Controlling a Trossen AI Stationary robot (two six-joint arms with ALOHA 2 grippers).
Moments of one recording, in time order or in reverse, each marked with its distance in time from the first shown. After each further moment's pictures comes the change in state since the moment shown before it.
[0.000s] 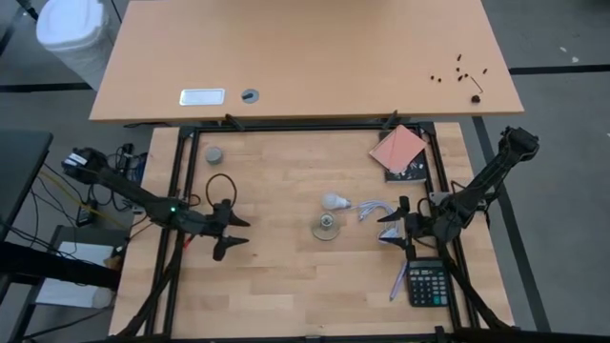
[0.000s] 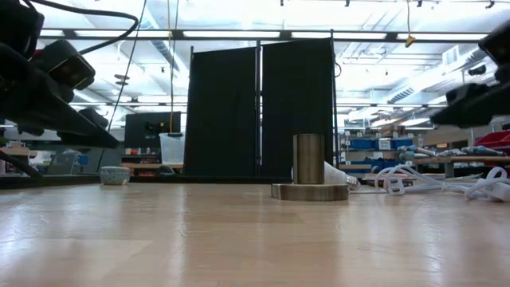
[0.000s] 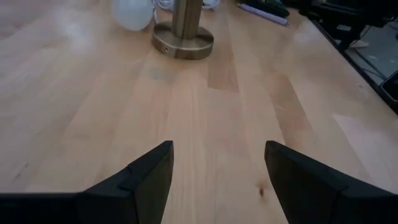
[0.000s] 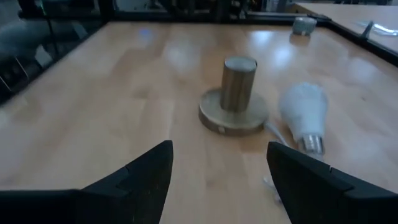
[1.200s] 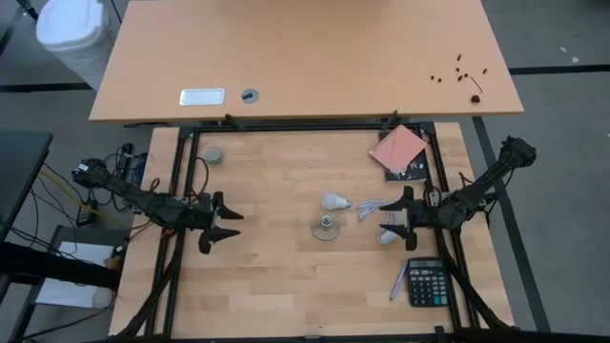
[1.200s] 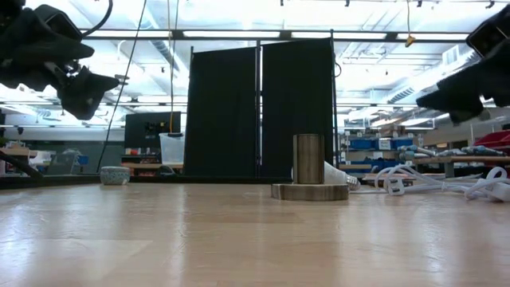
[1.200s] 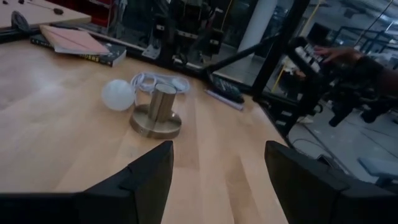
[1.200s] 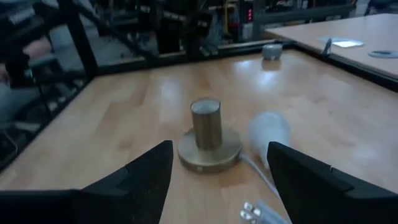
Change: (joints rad) left arm 0.000 -0.533 0.000 -0.204 0.010 -0.001; right arm -0.112 -0.305 -0.026 -0.113 -0.007 0.000
